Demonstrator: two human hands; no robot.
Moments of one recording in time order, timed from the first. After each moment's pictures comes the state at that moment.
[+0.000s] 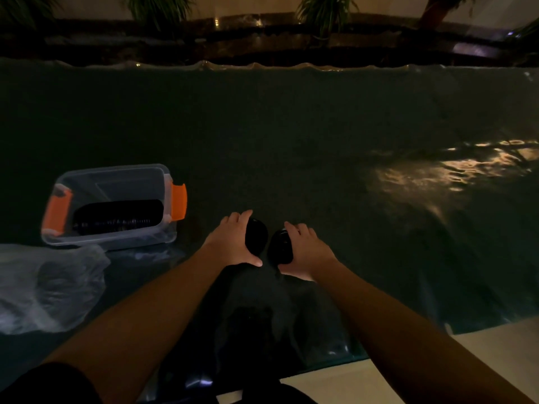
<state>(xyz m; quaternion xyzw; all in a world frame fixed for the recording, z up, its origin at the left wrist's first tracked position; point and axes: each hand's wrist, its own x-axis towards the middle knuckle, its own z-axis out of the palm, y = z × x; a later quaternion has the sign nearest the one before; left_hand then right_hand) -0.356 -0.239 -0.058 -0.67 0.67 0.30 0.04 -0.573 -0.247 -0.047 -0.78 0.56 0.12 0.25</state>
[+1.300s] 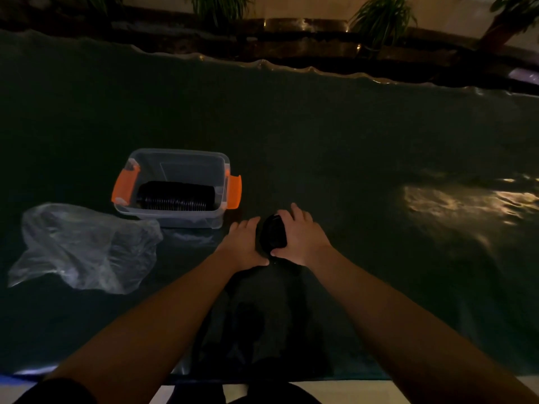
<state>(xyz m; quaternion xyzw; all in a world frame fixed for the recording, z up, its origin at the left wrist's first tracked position) -0.291 -0.193 -0.067 -0.72 0.60 0.35 -0.03 -0.459 -0.257 -0.031 -0.84 0.48 0.15 0.19</state>
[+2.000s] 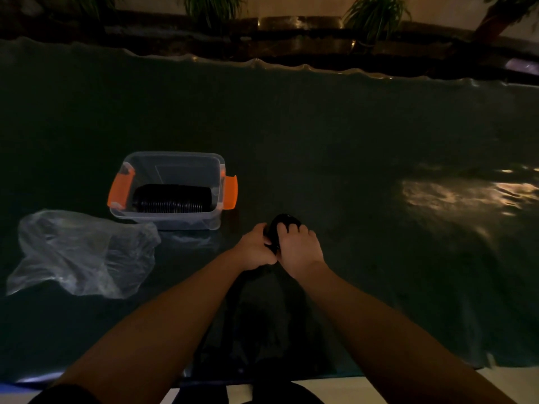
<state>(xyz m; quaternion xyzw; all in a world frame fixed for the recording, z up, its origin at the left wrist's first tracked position) -0.314 -0.193 -0.051 -0.68 0.43 0.57 -0.16 -0.457 -0.221 -0.045 -0.86 0.49 0.13 0.08</state>
